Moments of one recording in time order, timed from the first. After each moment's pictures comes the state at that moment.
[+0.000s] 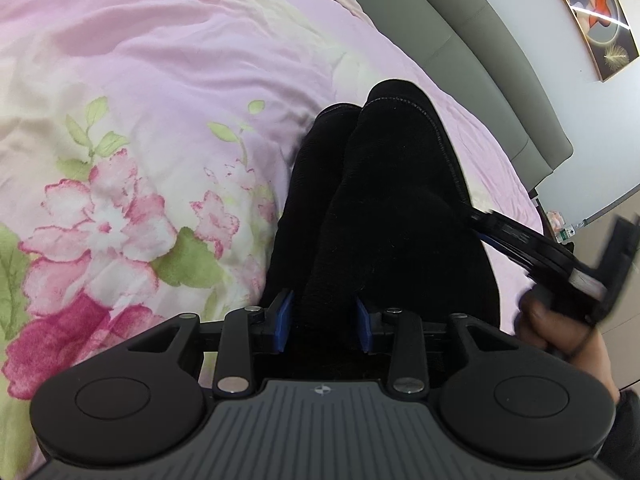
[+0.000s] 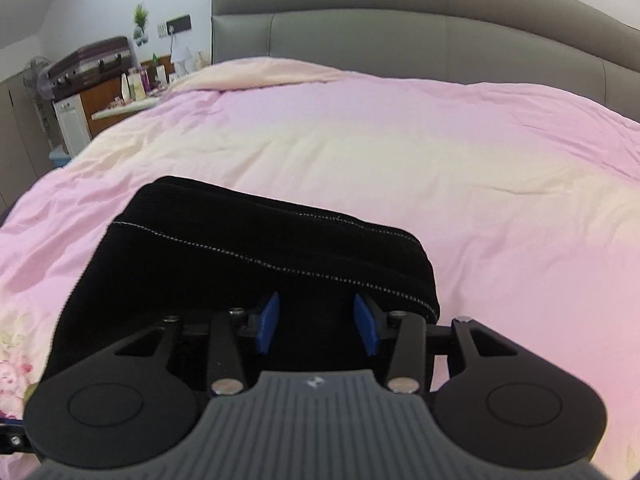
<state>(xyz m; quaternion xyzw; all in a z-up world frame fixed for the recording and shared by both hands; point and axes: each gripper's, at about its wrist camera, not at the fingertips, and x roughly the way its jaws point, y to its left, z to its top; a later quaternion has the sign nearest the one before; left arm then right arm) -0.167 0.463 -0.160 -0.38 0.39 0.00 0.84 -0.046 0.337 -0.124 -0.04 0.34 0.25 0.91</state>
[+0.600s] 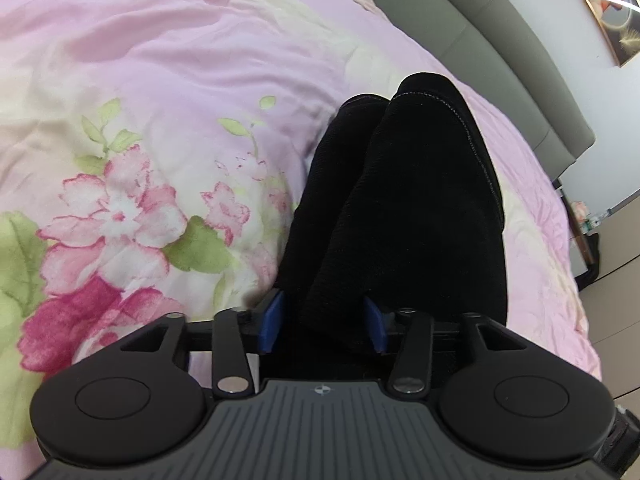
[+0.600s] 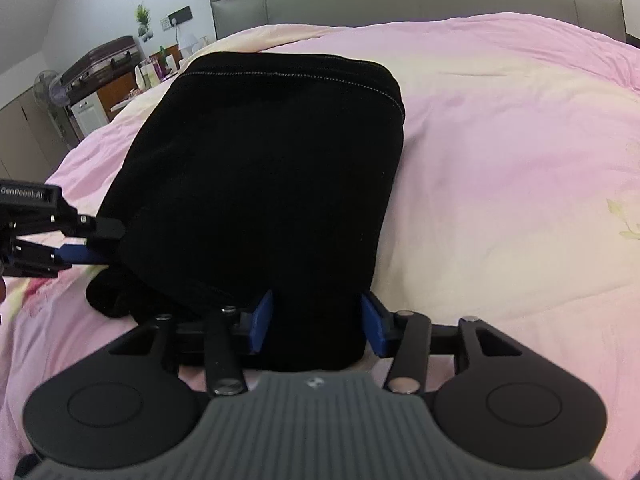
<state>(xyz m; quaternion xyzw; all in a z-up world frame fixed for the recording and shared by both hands) -0.168 0.453 -0.151 -0.34 0.41 0.04 0.85 -0.192 0.260 -0.170 0.01 0.40 0.25 0.88</state>
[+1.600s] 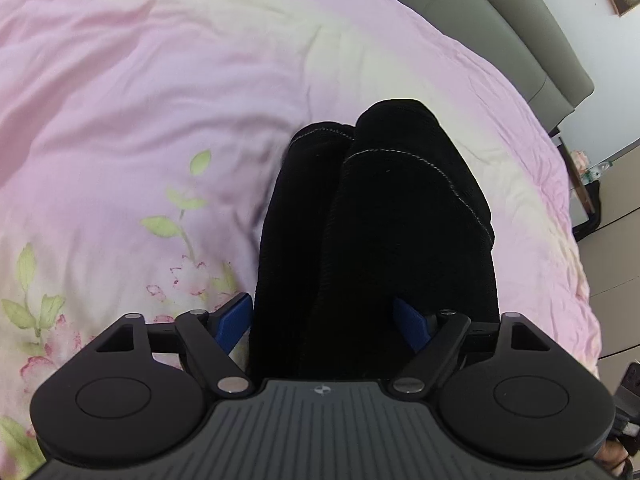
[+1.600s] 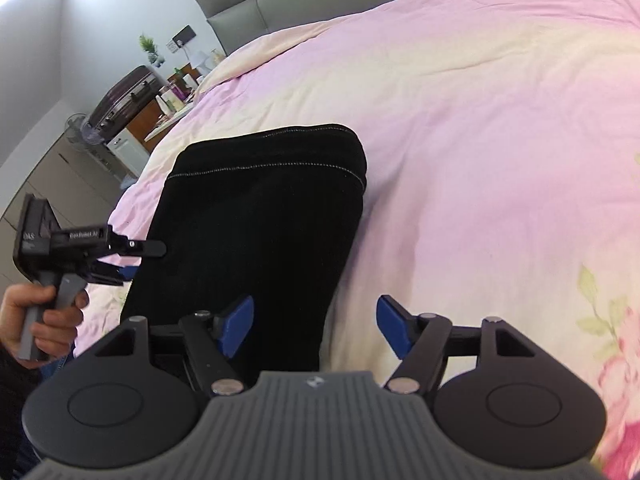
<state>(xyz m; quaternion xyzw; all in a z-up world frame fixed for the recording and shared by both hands) -0.073 0.479 -0.130 -0.32 0.48 -0.03 0.82 -0.096 0.183 -0.115 0.12 0.46 0.32 0.82</state>
